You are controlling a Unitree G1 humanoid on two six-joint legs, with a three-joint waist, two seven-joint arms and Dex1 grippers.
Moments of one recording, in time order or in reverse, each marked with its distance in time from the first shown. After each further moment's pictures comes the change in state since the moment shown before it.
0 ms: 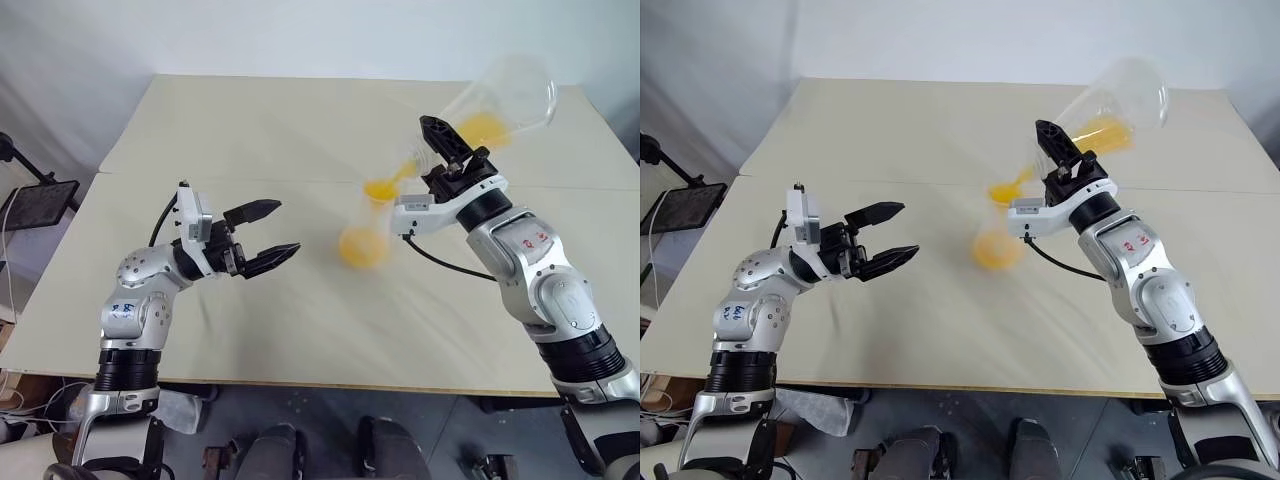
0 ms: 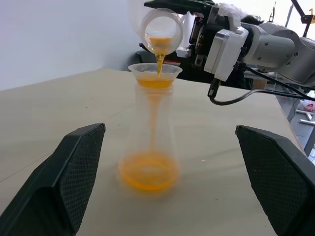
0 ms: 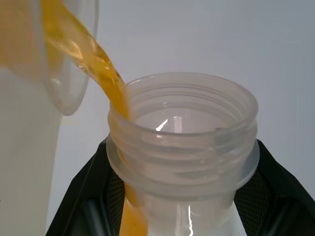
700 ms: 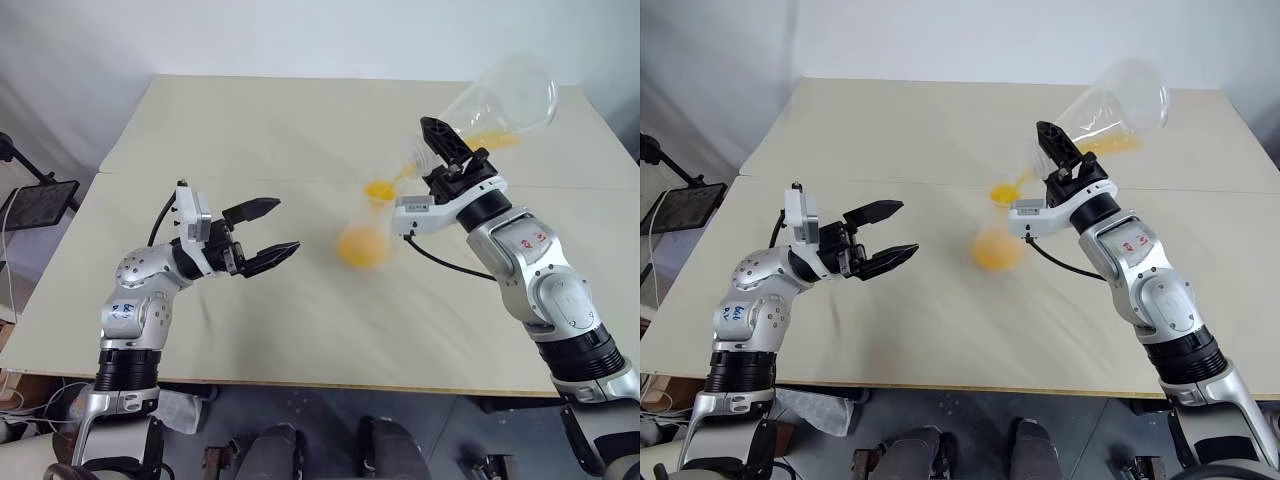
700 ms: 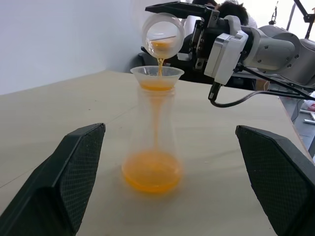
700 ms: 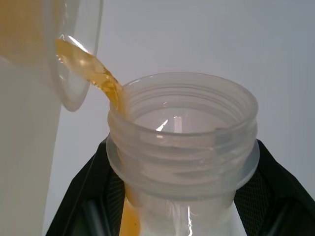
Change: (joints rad) left arm 0.000 0.000 0.000 -0.001 0.000 -0.014 0.009; right arm 0.000 0.000 0.000 0.011 -0.010 -0.013 -0.017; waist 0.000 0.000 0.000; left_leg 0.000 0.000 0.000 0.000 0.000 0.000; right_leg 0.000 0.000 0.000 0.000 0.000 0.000
